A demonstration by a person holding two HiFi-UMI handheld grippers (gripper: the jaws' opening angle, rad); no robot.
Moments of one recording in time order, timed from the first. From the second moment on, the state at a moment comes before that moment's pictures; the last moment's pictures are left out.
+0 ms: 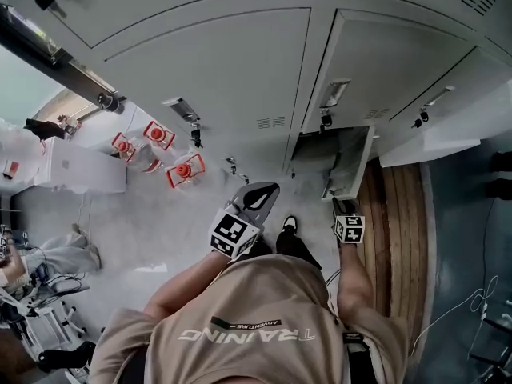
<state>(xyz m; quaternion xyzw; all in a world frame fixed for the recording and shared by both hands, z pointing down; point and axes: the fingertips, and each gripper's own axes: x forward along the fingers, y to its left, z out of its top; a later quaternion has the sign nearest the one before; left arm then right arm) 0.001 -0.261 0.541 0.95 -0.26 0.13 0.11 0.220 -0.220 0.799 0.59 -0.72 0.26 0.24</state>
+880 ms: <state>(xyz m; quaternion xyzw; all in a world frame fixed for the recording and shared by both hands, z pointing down) 0.002 -0.250 0.553 0.95 -0.24 0.14 0.13 0.380 -0.198 0.788 0.68 -0.62 0.26 0.30</state>
